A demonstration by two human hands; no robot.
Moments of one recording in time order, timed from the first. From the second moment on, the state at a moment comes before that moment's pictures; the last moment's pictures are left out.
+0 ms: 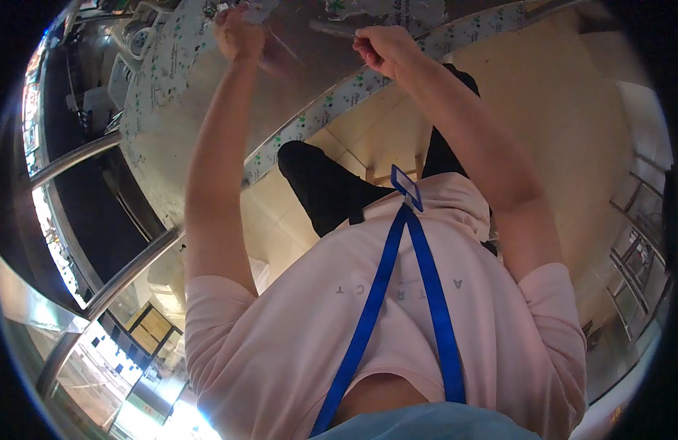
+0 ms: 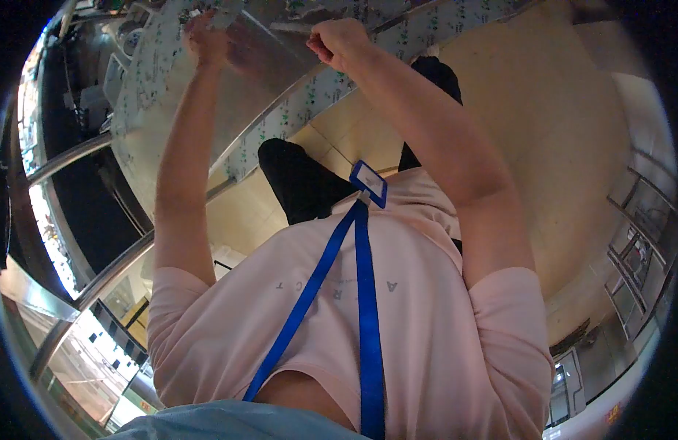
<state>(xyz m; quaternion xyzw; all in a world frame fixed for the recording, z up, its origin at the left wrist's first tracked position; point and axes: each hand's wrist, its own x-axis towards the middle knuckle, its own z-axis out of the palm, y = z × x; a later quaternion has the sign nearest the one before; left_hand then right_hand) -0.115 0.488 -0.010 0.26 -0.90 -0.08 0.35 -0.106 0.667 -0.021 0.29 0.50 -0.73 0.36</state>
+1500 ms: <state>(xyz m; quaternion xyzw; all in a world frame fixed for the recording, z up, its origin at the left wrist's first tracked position) -0.113 0.478 -0.028 -0.44 -0.88 0.13 0.15 -0.111 0.658 -0.048 -0.39 0.86 -0.16 -0.29</state>
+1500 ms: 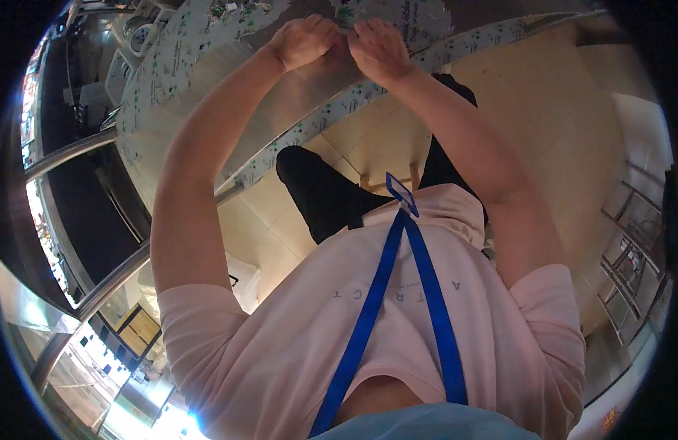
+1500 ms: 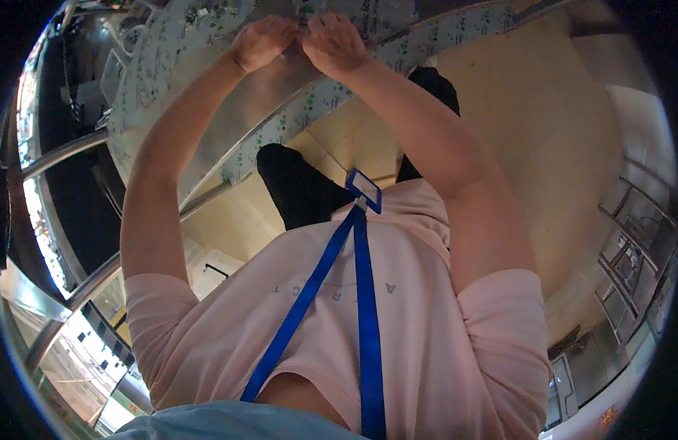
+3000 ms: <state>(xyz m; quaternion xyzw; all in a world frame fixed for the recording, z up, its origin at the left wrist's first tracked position) -0.070 0.441 -0.020 -0.40 -0.90 -0.01 0.16 -0.135 0.639 -0.036 -0.24 0.93 -0.24 -0.17</state>
